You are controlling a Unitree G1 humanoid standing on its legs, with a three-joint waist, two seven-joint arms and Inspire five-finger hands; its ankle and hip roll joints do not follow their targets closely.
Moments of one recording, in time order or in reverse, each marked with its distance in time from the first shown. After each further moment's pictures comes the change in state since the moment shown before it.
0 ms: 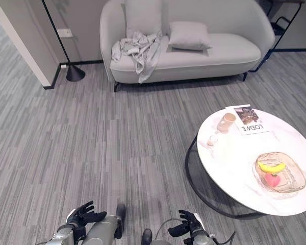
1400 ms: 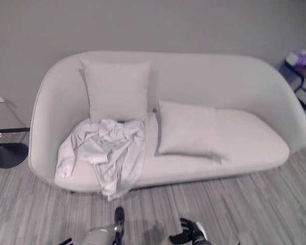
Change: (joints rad) left arm 0.160 0.037 0.143 0.109 -0.033 0.008 -0.001; right arm 0.118 0.019 -0.007 -0.042 0.033 -0.008 0.028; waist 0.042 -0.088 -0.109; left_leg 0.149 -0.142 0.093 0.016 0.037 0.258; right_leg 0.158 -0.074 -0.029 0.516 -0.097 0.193
